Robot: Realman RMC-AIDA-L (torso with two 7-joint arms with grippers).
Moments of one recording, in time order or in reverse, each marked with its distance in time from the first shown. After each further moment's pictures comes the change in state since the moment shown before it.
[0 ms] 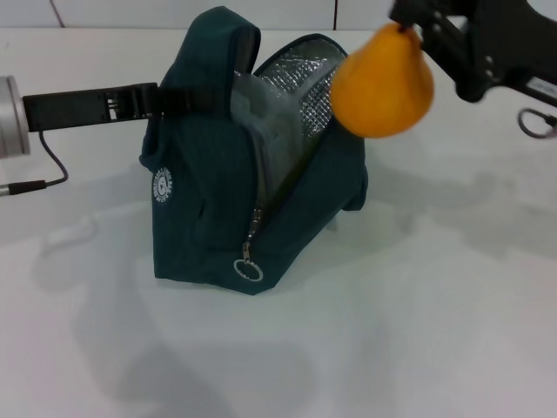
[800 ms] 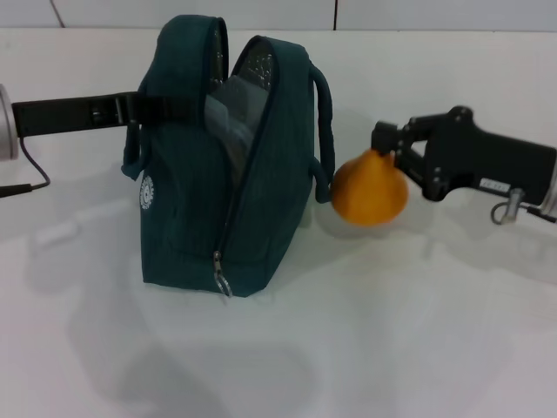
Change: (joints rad) left arm 0.005 0.014 -0.009 -0.004 0.077 -0.069 -0.015; right arm -0.051 -0.009 -0.176 0.098 -0.089 0.287 -0.028
